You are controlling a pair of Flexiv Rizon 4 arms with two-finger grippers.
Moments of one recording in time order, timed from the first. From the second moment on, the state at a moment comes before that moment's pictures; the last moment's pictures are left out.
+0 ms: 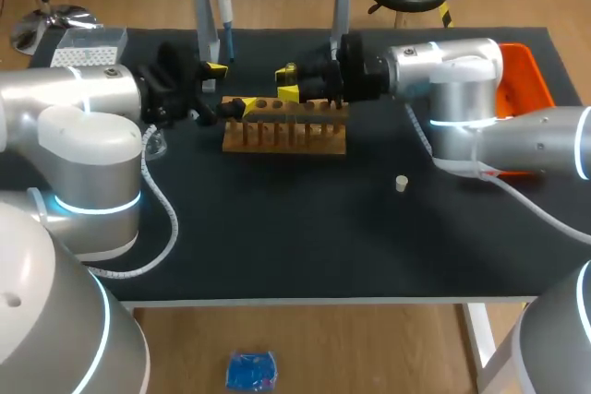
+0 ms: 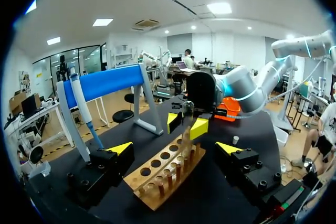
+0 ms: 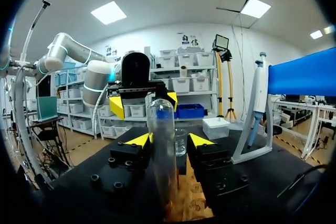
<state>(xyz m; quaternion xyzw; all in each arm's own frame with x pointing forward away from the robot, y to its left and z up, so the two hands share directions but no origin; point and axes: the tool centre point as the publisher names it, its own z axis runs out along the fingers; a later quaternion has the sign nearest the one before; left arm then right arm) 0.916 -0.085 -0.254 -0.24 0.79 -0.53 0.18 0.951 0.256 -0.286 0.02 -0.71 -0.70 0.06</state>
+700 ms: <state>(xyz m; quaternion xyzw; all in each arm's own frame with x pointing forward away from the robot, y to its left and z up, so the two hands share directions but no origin) 0.916 -0.085 -0.254 -0.24 0.79 -0.53 0.18 0.949 0.253 -0.286 0.01 -0.71 -0.70 0.05</state>
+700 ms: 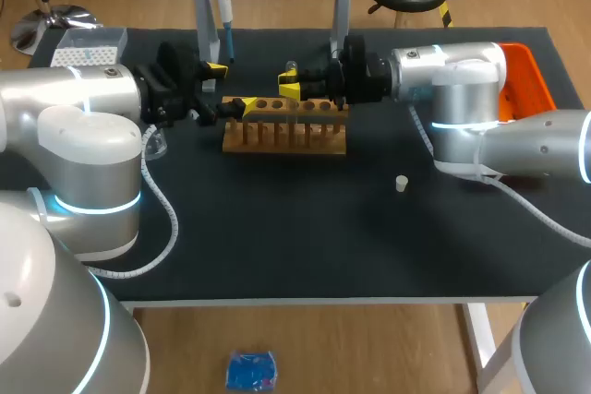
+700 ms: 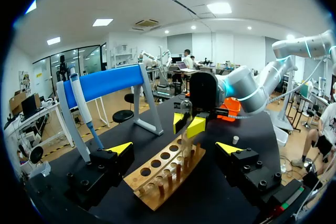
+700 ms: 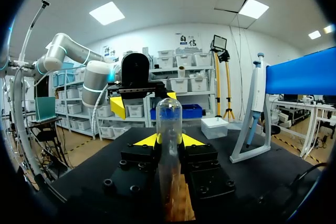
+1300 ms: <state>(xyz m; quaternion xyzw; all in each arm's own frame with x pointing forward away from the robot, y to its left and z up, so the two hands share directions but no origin) 0.916 -0.085 -0.254 -0.24 0.79 -0.53 0.18 0.947 0.257 -0.270 0.02 -0.71 -0.70 0.05</state>
